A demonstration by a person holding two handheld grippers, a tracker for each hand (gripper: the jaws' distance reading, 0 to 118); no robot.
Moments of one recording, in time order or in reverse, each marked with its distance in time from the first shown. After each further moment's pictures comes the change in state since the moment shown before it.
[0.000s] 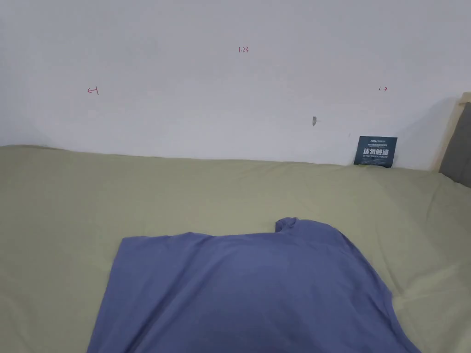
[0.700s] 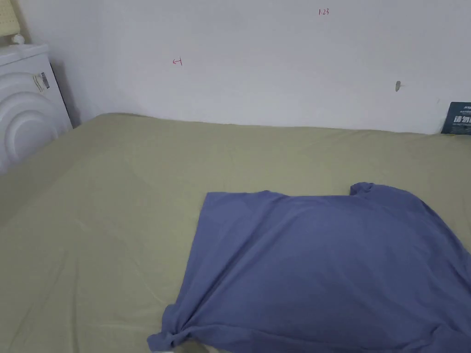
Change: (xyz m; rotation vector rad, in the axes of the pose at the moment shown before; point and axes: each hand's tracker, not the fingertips) left arm 0.075 -0.065 0.000 0.085 0.155 0.220; right arm -0.102 -0.038 0.017 -0.081 0.136 0.074
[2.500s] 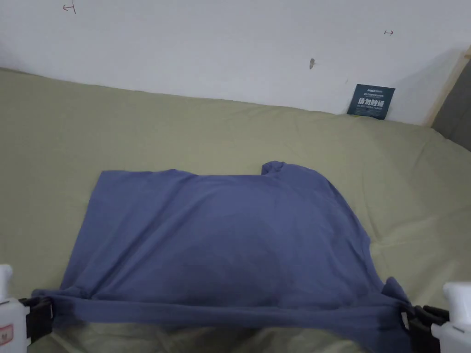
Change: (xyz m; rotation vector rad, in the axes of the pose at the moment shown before) left arm -0.010 0.132 -0.062 -0.062 0.045 -0.093; right arm 0.111 0.112 -0.054 -0.007 -0.187 0.121
